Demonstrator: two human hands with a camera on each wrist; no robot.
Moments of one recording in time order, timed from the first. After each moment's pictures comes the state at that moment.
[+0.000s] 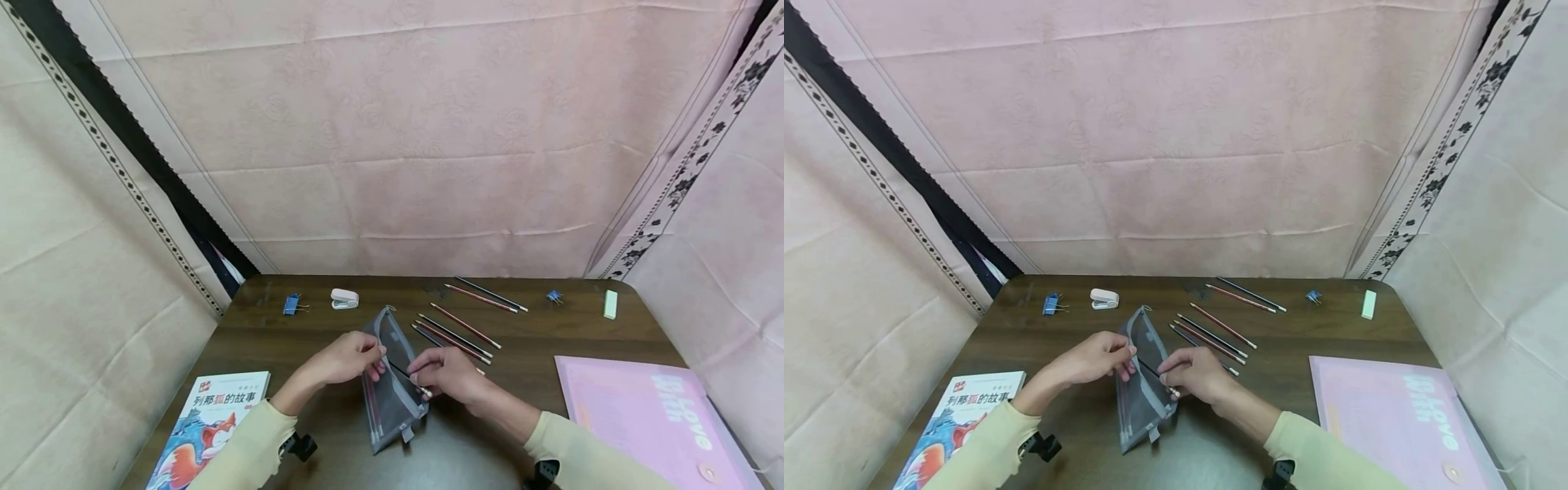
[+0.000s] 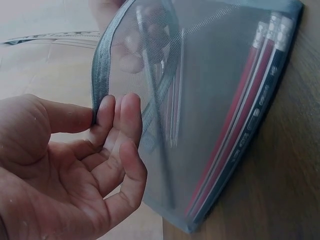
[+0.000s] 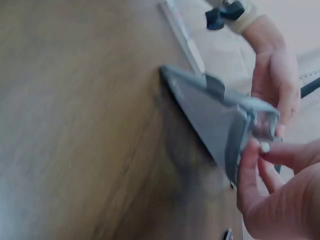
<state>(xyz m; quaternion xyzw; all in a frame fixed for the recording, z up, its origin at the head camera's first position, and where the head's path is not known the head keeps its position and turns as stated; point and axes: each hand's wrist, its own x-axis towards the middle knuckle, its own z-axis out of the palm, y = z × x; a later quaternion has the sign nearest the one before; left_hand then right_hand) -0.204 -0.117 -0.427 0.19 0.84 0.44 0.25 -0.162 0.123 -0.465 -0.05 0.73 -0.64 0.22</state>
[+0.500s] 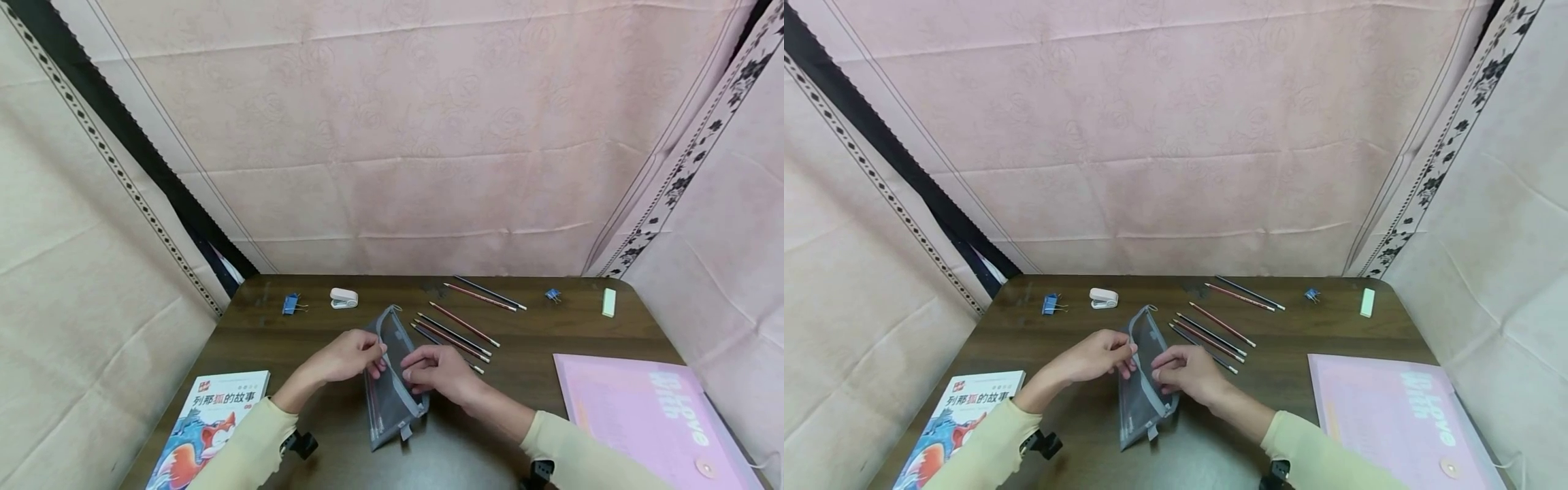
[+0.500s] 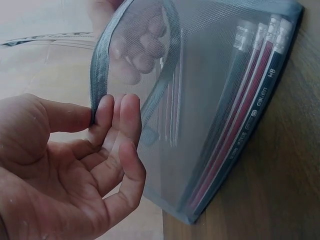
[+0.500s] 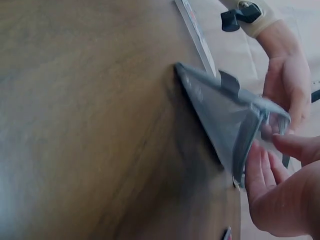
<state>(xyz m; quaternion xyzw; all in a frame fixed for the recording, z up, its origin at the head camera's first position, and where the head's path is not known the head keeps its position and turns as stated) -0.205 -0.115 -0.426 0.19 0.85 0.42 0.25 -0.160 0.115 -0.465 -0.08 0.72 -0.66 0.20</state>
